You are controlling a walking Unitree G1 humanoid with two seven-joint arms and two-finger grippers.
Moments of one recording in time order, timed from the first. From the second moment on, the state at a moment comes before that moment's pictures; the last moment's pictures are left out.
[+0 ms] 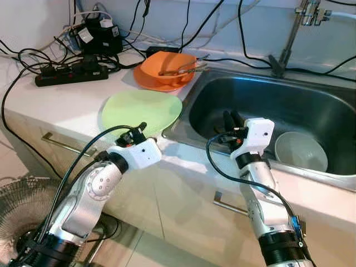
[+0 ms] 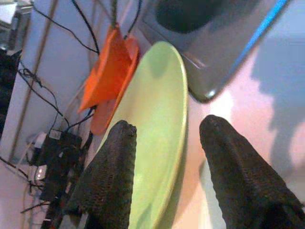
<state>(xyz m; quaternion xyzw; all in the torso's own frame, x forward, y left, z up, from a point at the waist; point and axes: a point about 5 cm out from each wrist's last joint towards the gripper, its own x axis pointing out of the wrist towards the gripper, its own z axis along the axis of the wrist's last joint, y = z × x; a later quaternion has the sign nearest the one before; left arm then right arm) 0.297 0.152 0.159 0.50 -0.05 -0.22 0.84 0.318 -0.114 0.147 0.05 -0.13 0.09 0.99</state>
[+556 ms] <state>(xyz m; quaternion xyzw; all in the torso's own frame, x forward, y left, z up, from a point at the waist) 0.309 0.150 0.157 0.55 -0.03 -0.22 0.80 0.319 -0.111 0.143 0.05 -0.12 0.10 0.99</state>
